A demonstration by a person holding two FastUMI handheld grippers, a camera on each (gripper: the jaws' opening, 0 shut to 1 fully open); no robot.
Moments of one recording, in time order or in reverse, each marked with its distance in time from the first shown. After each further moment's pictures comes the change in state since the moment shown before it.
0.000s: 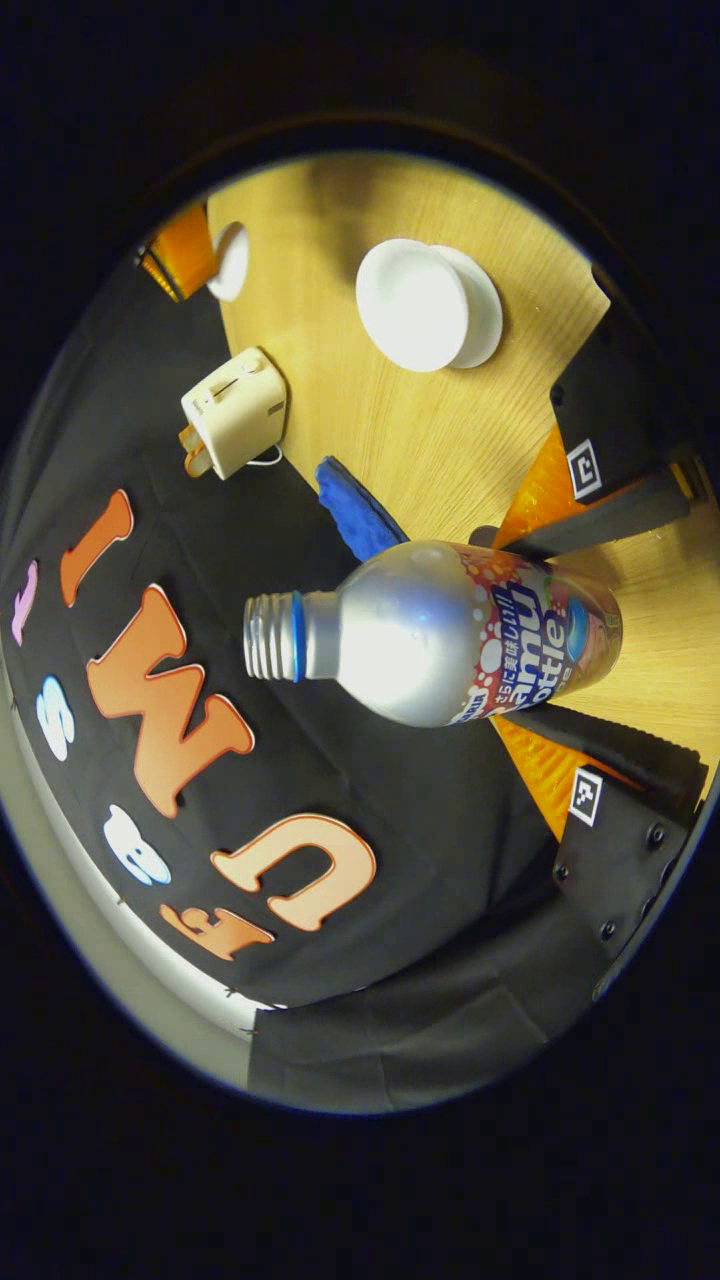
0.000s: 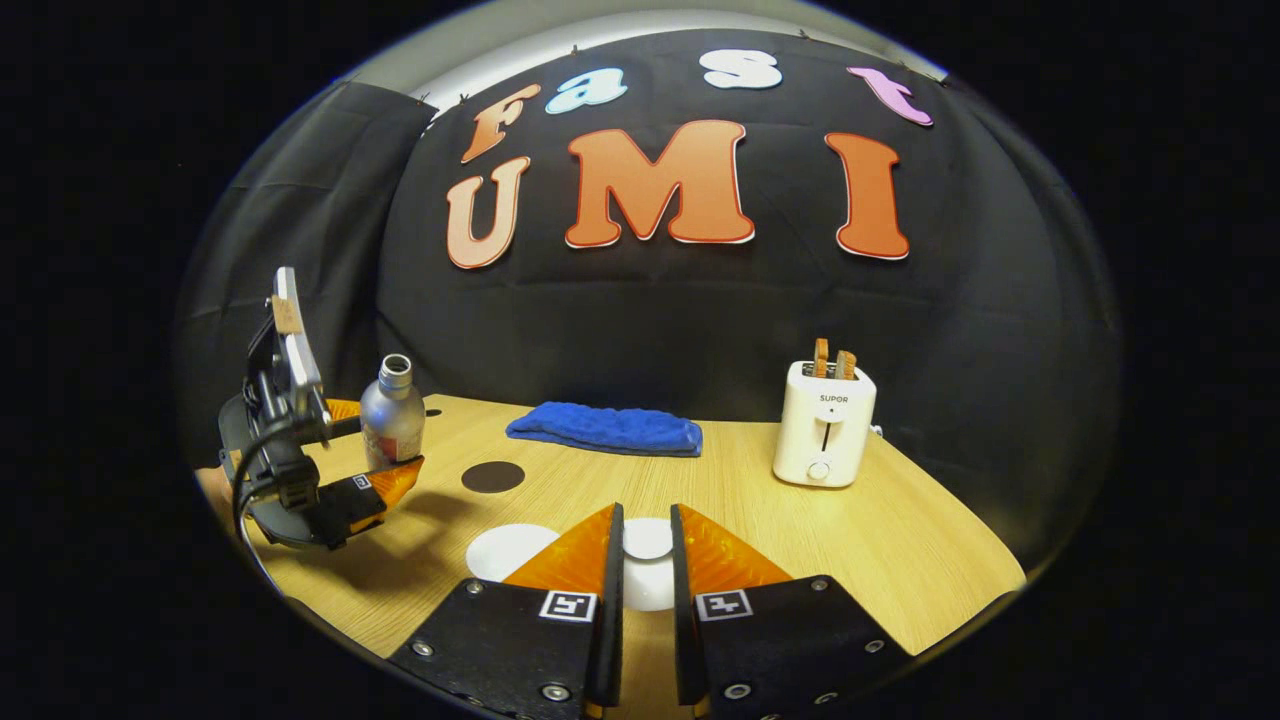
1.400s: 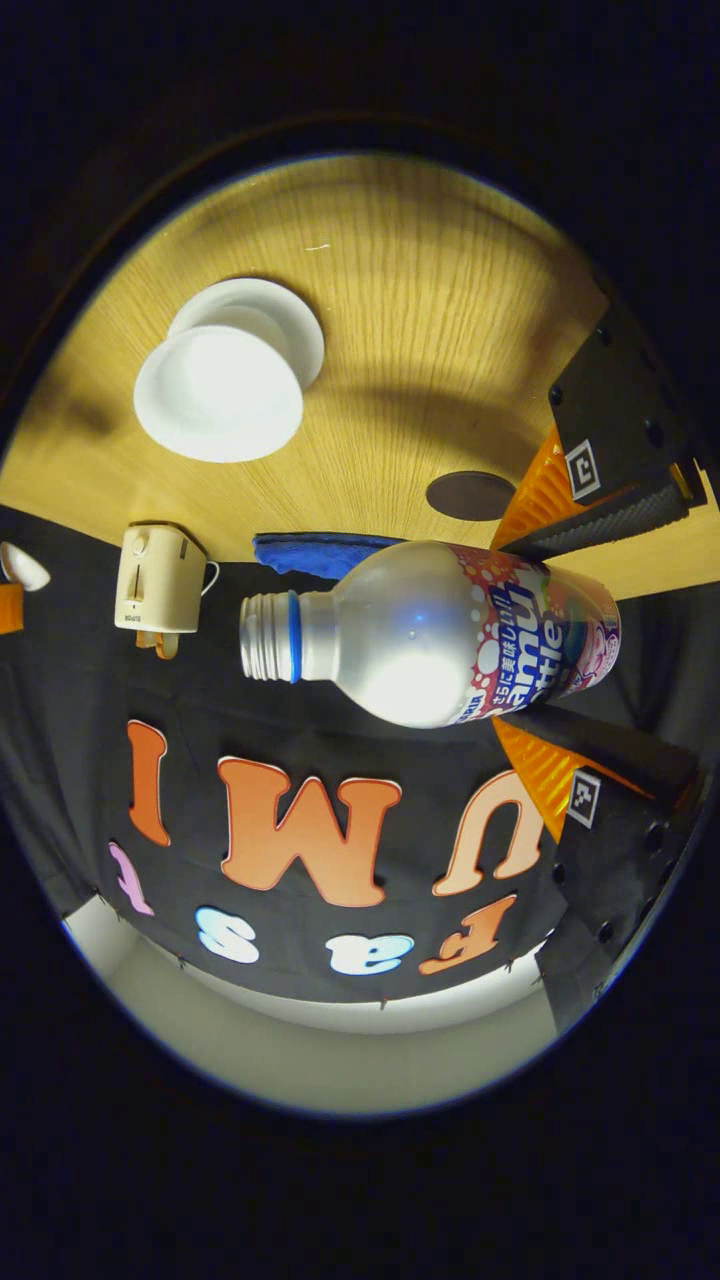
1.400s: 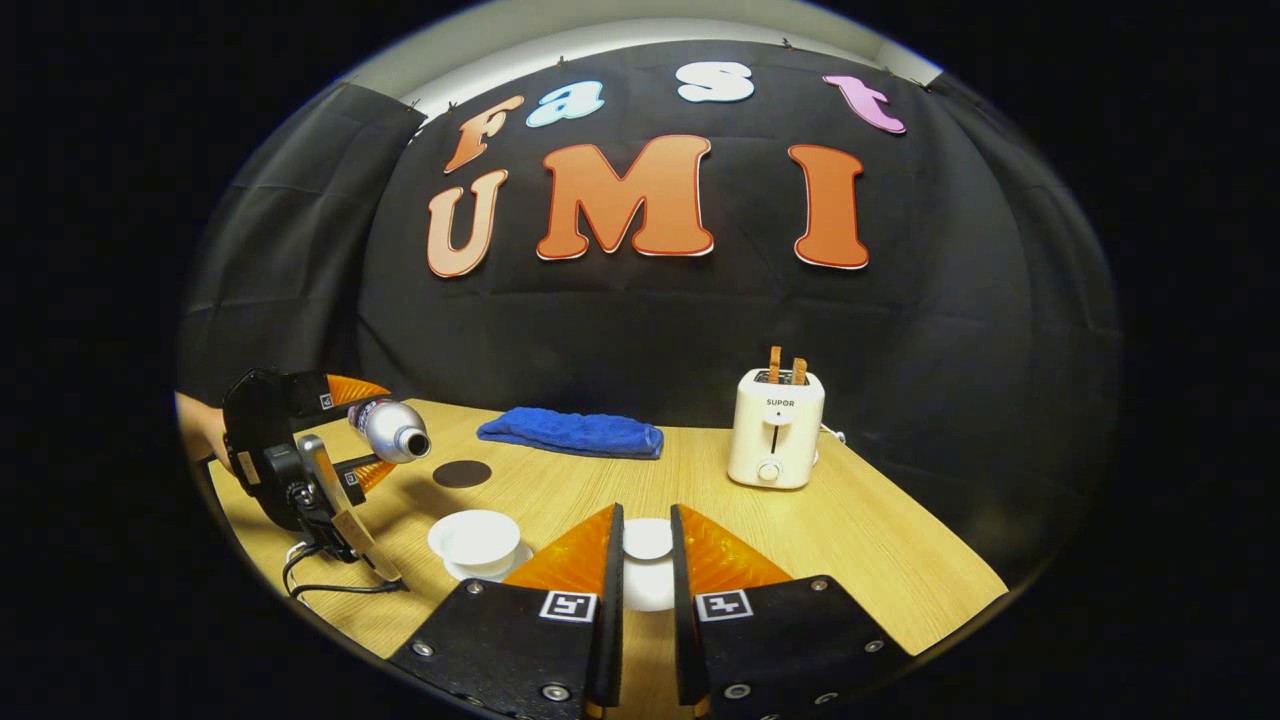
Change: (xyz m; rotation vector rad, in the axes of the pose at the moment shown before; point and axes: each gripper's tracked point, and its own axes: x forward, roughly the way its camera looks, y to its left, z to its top) left arm 0.007 -0.003 0.022 0.797 -0.134 0.067; right arm -0.029 -0.045 -0.004 -0.019 -0.035 -0.063
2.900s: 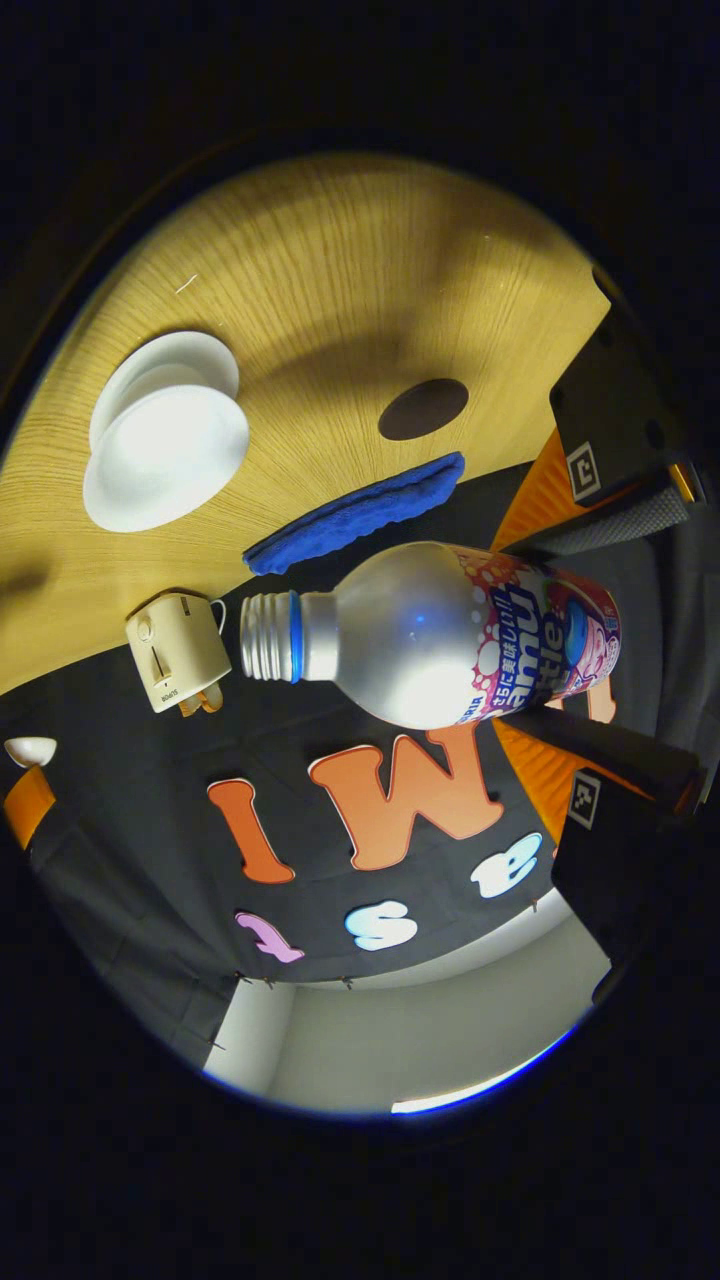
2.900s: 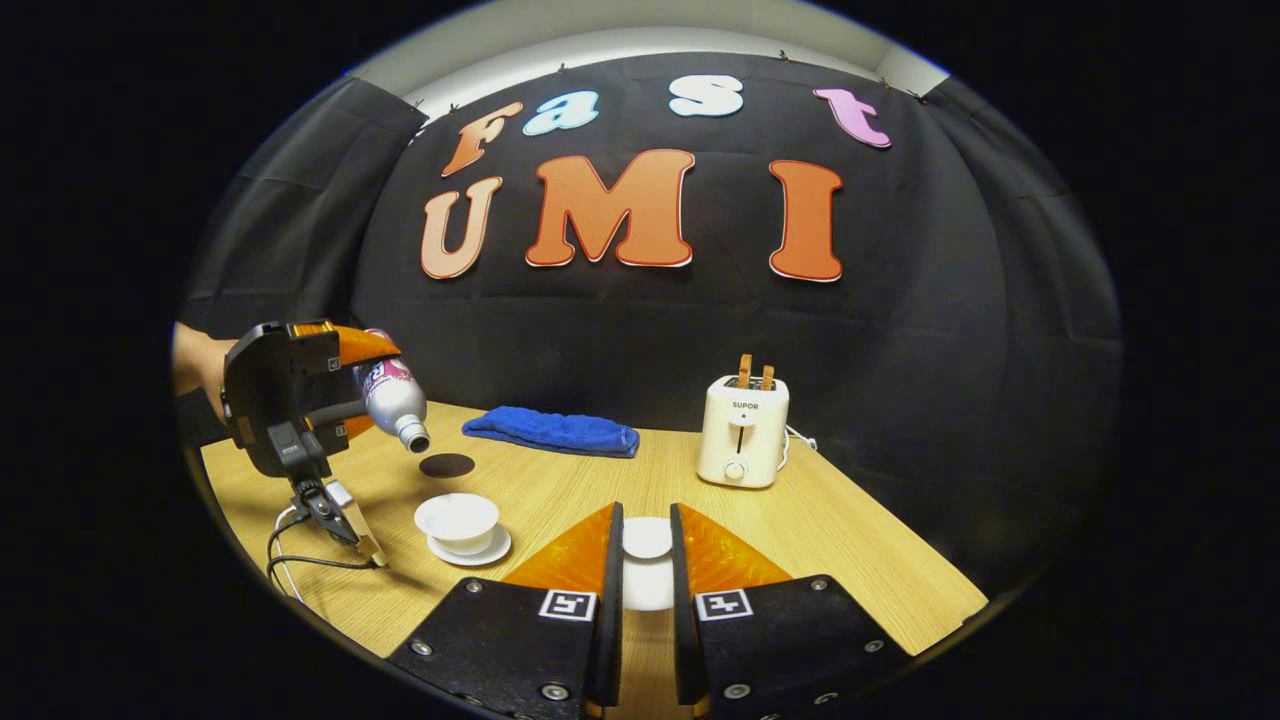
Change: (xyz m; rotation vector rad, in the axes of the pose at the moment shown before) left arm -0.004 0.036 0.026 0.459 -0.074 0.129; right arm -0.029 -0.023 -0.002 -0.028 -0.026 -0.040
